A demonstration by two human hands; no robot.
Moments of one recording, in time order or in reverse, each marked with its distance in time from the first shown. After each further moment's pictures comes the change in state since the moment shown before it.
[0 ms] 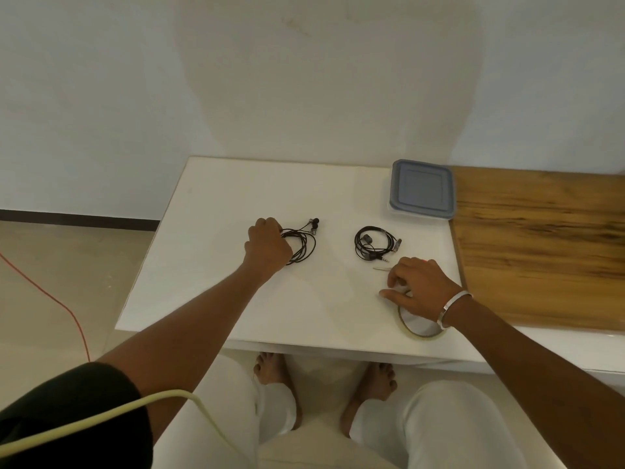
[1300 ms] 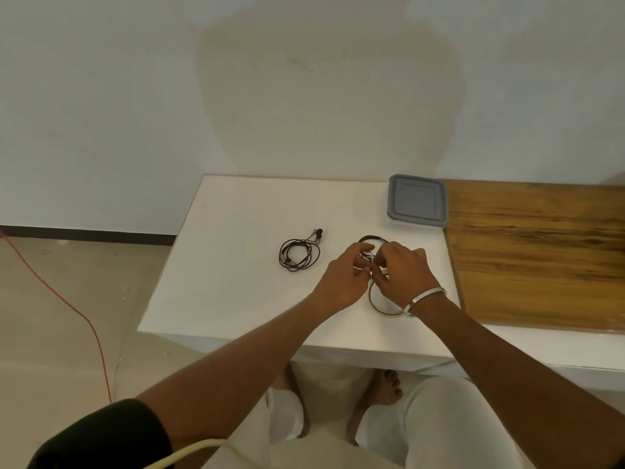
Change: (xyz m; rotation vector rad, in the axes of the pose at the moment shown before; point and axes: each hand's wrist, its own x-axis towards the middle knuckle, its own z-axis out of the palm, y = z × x) left_hand -0.096 0.084 0.013 -0.580 -0.370 0.294; right_hand 0.012 -0.057 -0.028 0.020 0.310 0.166
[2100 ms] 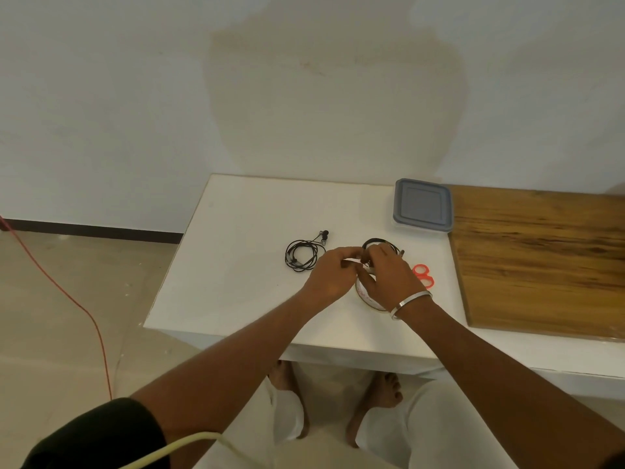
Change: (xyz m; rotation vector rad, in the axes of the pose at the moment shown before) left_hand -0.002 -0.002 -0.024 -0.072 0.079 -0.054; right_hand 0.004 -0.030 0.006 0.229 -0.011 -0.037
